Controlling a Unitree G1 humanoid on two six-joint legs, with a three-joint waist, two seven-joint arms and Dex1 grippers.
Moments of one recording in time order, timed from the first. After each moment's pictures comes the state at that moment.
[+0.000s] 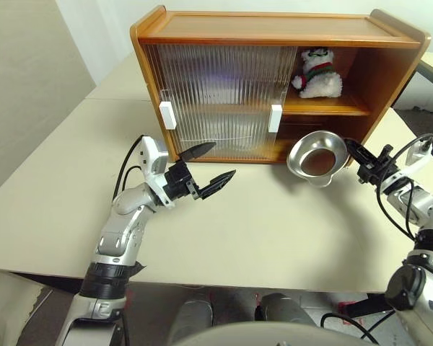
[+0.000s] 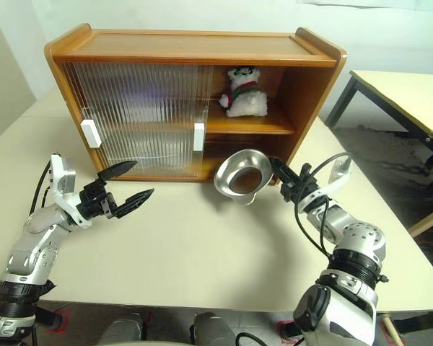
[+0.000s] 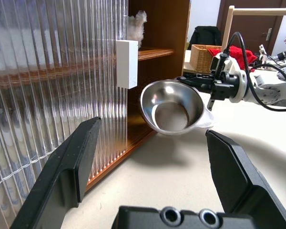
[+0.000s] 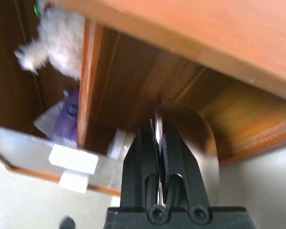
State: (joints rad) left arm -0.18 0.38 0.00 -0.07 -0.44 0.03 -0.90; right arm -0.50 -0.41 -0.77 0.52 0.99 0.99 0.48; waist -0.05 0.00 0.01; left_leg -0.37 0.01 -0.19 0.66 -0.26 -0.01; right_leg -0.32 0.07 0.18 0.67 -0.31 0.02
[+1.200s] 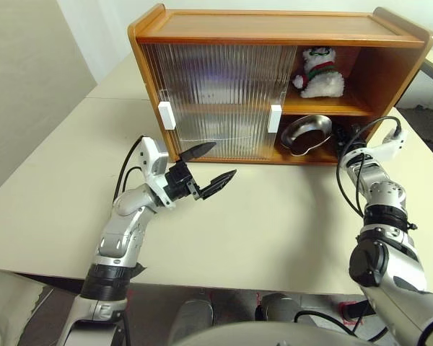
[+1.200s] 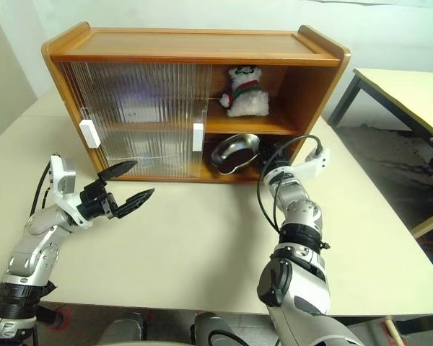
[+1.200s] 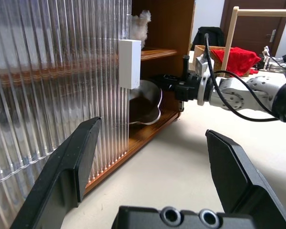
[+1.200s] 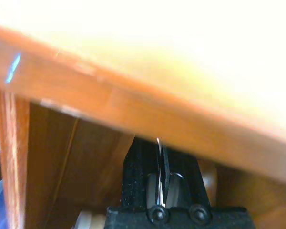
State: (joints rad) left arm -0.17 0.37 0.00 -0.08 -0.44 0.03 -0.89; right arm -0.69 -0.22 -0.69 0.69 0.86 0.40 0.28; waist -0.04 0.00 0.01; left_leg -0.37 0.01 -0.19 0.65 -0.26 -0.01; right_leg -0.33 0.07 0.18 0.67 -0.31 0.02
